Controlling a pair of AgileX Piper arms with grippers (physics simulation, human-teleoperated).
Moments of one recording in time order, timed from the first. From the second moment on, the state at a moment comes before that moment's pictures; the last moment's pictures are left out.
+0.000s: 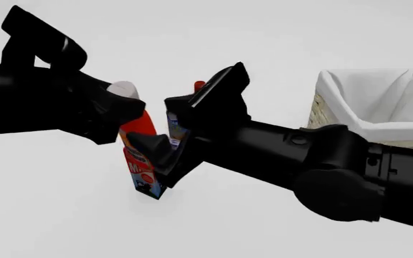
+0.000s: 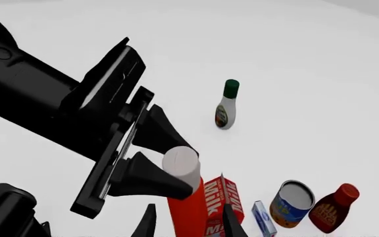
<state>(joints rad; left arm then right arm) -0.67 1.00 -1.10 0.70 0.07 1.01 1.34 -0.97 -0.10 -0.07</state>
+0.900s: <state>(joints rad) -0.73 1.01 -1.16 0.77 -0.01 1.01 1.45 -0.98 -0.16 -0.05</state>
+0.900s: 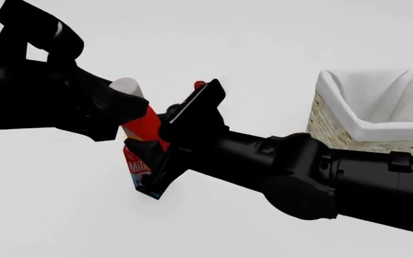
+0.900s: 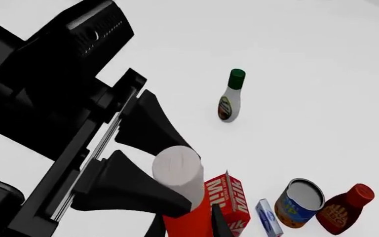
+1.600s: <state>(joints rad) -0.72 0.97 -1.24 0.76 -0.05 0.98 1.43 -0.93 -0.16 -0.04</state>
